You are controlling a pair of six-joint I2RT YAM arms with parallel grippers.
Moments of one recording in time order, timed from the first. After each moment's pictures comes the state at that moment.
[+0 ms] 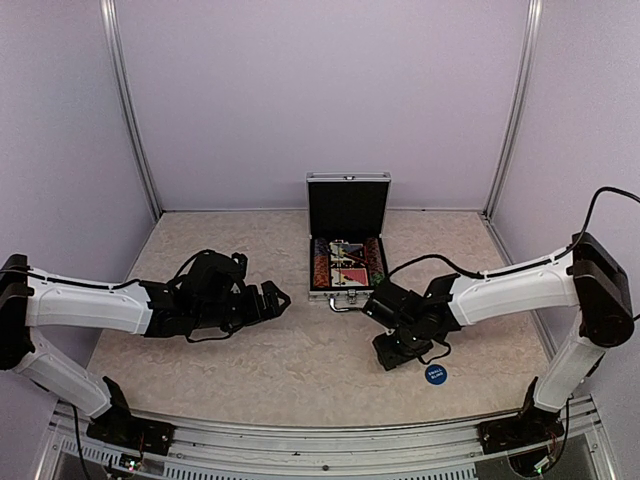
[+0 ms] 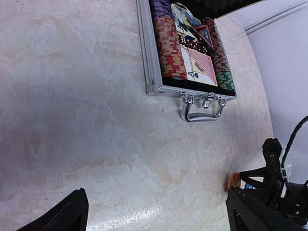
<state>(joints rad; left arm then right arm) -0.87 1.39 0.69 0.05 -0.11 -0.91 1.02 1.67 0.95 -0.58 0.20 0.60</state>
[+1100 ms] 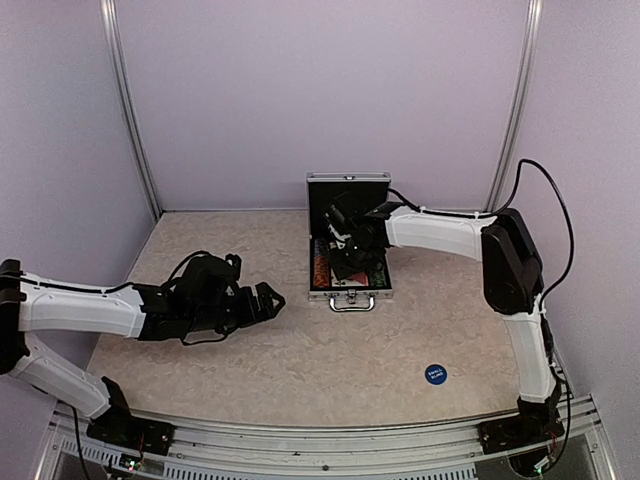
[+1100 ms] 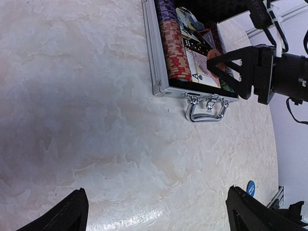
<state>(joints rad) -0.87 1.35 0.66 0.04 -0.13 -0.91 0.78 2.20 1.84 -0.69 0.23 0.28</state>
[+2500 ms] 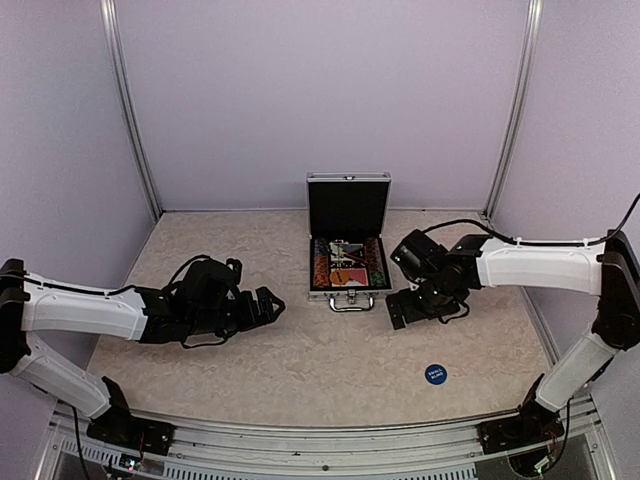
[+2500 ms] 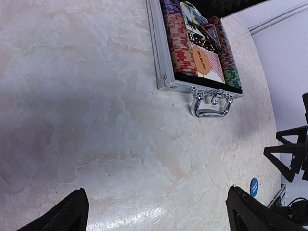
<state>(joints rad) -0.87 1.34 0.64 0.06 -0.13 -0.92 0.79 1.60 1.11 -0.72 0.24 0.51</state>
